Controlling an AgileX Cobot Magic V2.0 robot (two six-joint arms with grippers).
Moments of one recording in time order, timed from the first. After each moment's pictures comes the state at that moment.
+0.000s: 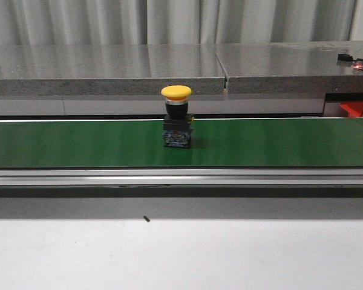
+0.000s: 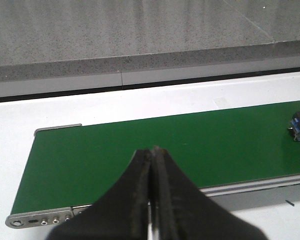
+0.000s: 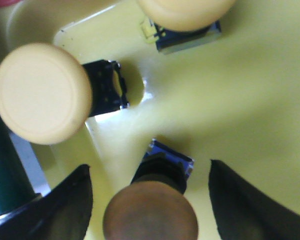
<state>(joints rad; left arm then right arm) -0.07 0.41 -0.50 -0.25 0.48 0.23 -0.57 1.54 -0.83 0.28 0.61 -0.25</state>
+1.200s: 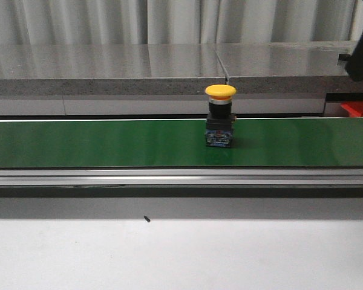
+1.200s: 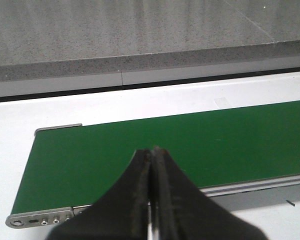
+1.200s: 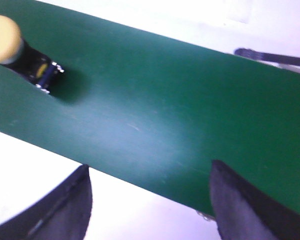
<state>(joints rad) -0.07 0.41 -0.50 -0.25 0.48 0.23 0.10 1.24 -0.94 0.28 0.68 -0.28</state>
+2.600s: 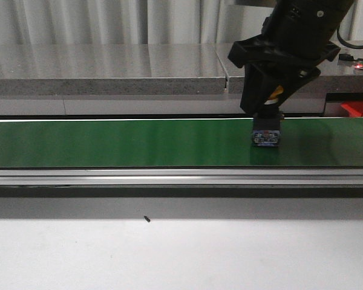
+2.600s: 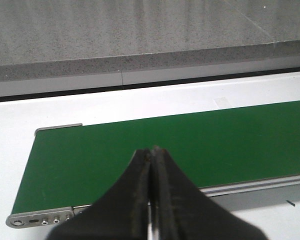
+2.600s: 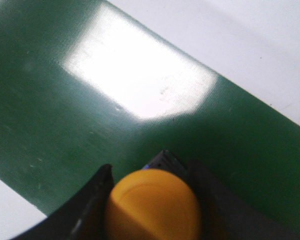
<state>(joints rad) -0.07 0.41 -0.50 -0.25 0.48 0.23 0.32 1.71 -1.30 0.22 0.75 -0.28</state>
